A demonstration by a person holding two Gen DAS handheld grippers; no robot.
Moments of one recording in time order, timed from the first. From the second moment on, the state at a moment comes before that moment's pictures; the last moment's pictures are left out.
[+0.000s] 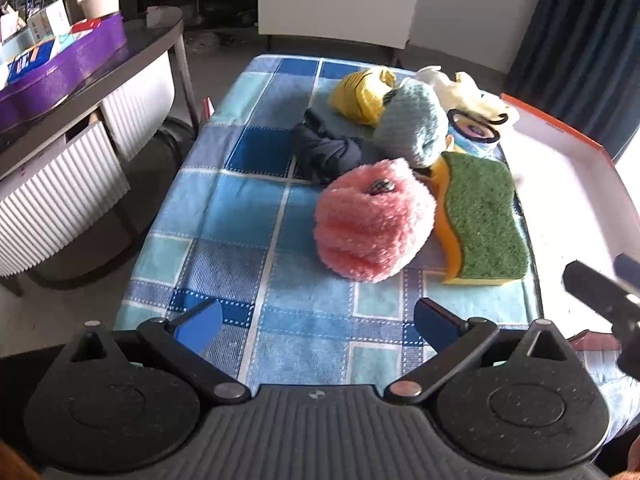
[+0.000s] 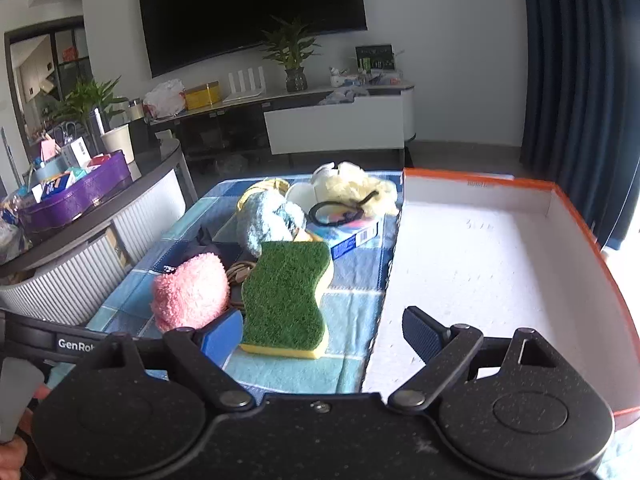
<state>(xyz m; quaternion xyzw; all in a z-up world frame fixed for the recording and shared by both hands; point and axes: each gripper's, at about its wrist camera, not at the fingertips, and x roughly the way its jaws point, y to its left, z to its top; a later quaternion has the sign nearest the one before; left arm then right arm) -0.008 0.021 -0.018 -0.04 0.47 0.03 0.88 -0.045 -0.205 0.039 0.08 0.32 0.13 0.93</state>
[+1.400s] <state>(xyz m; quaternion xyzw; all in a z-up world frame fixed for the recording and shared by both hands) 0.014 0.010 -0.024 -0.01 0.48 0.01 0.88 -0.044 -0.181 0.038 0.05 0.37 0.14 0.92</state>
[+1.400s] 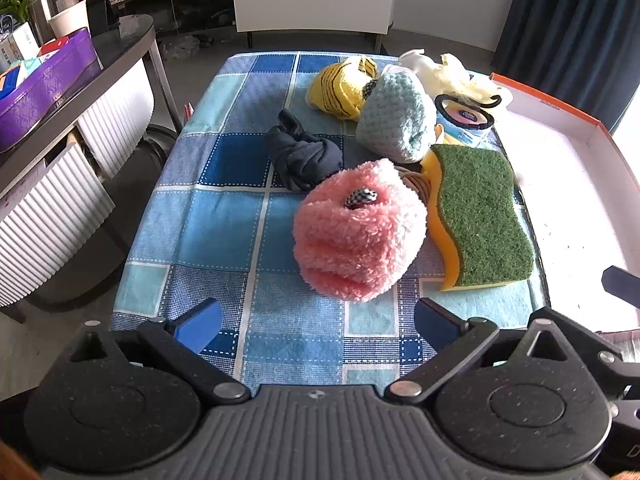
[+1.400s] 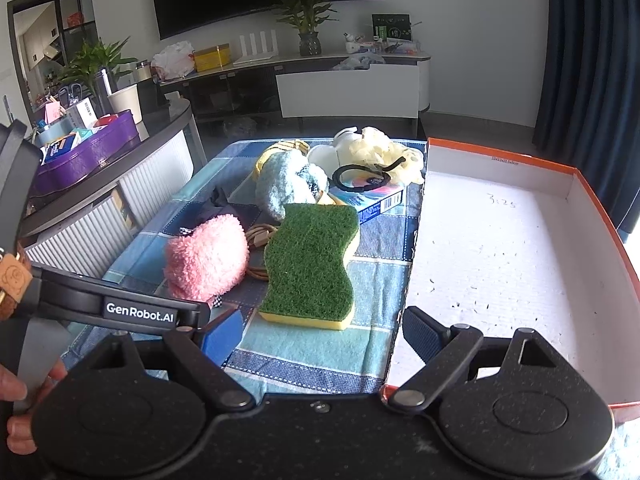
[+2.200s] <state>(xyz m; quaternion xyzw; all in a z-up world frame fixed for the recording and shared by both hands) 0.021 0.011 -0.028 -0.01 0.48 0.01 0.88 -0.041 -0.181 0.034 0.06 0.38 0.13 0.91</state>
